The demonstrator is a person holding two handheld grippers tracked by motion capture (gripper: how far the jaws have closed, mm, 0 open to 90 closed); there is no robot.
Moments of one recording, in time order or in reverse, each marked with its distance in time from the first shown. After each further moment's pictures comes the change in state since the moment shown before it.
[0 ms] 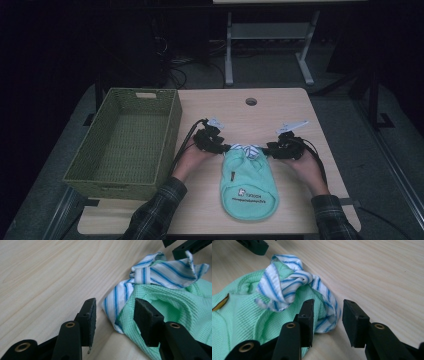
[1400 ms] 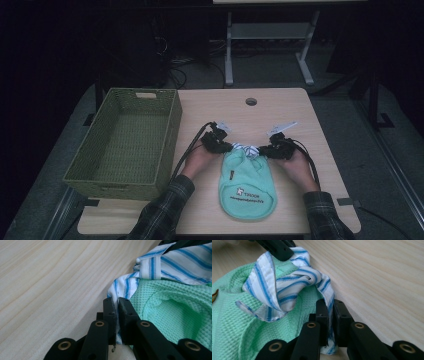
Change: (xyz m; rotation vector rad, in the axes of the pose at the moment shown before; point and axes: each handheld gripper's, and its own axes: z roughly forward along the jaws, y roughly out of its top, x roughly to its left) left arm -0.001 -0.001 0.031 0.064 -0.002 0.033; right arm 0.001 0.000 0.031 0.040 0.041 -0.018
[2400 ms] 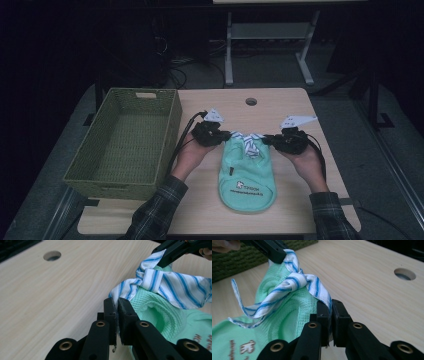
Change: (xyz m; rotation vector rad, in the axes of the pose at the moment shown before) left arm -0.023 0.022 -0.081 -0.214 0.029 0.044; right arm 0.021 0.020 -0.067 -0.224 -0.030 -0.077
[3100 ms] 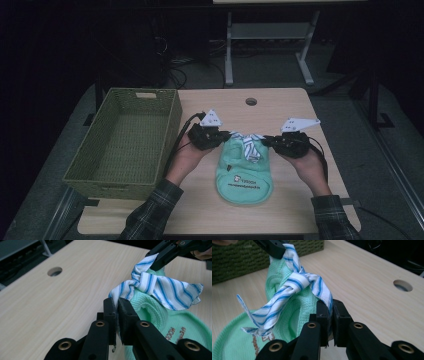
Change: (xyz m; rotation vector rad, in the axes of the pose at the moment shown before) left arm -0.018 0.000 -0.020 -0.036 0.018 0.096; right arm 0.021 0.003 -0.012 -0.025 -0.016 -0.069
